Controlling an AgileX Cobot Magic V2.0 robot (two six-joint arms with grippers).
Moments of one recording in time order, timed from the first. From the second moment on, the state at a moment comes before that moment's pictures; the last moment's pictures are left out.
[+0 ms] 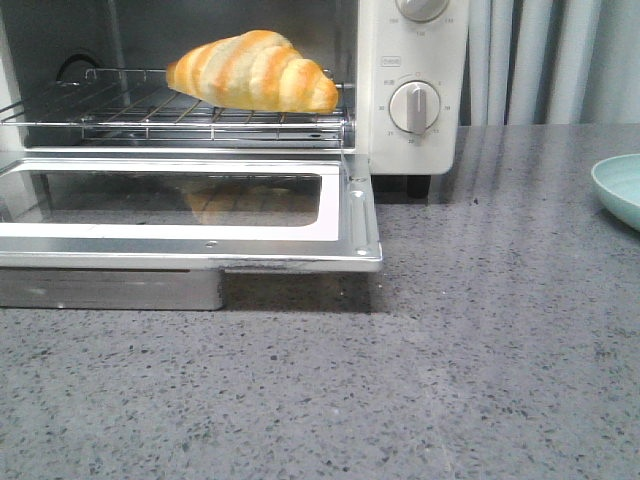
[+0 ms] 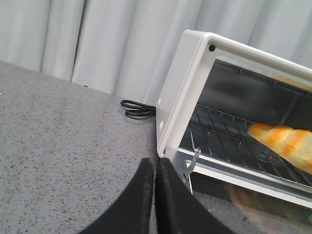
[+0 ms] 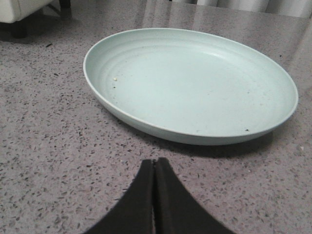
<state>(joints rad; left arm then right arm) 0.05 0.00 -0.10 -0.53 0.19 0.28 0.01 -0.01 0.01 -0.02 0.33 -0.10</state>
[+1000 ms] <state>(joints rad) 0.05 0.00 -0.10 -0.53 0.19 0.28 0.01 -0.01 0.01 -0.02 0.34 -0.11</state>
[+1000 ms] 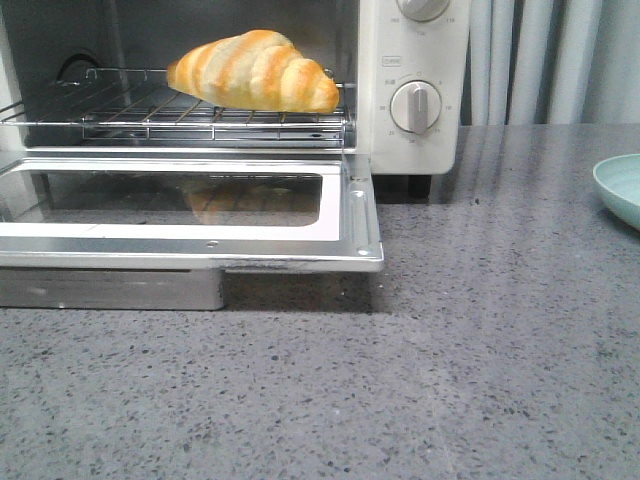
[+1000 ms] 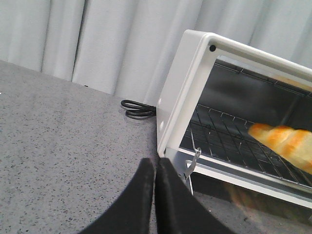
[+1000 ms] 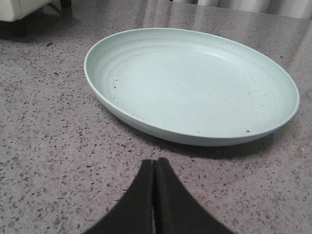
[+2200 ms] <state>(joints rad) -0.02 0.00 0.00 0.08 0.34 -0.03 0.01 -0.01 0.01 -0.02 0.34 -0.11</state>
